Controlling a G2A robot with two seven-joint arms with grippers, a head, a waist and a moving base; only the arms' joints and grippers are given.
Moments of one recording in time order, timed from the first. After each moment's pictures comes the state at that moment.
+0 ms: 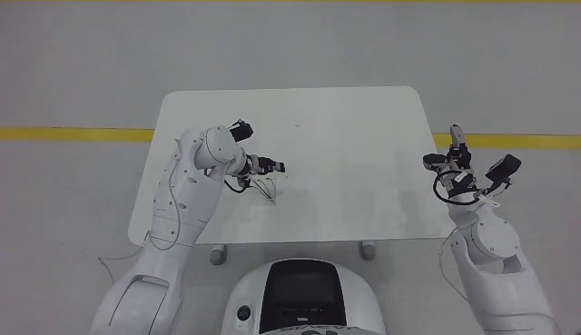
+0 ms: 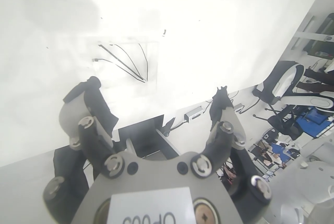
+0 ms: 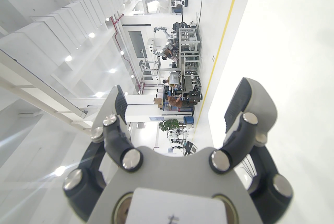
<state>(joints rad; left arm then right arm) 1.00 -1.44 -1.28 -1.28 0.89 0.34 -1.39 -1.73 -1.15 1.60 -1.80 0.42 0.00 0.00</state>
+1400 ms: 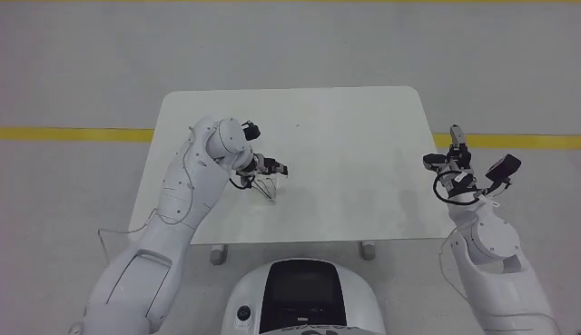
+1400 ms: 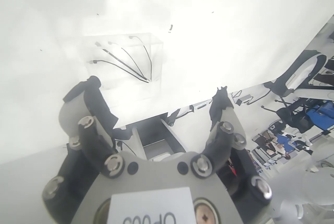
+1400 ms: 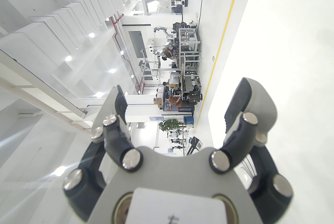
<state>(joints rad) 0.83 -1.42 -1.09 -1.03 0.78 0.34 -1.39 -1.73 -1.15 1.60 -1.80 0.42 0.00 0.00</state>
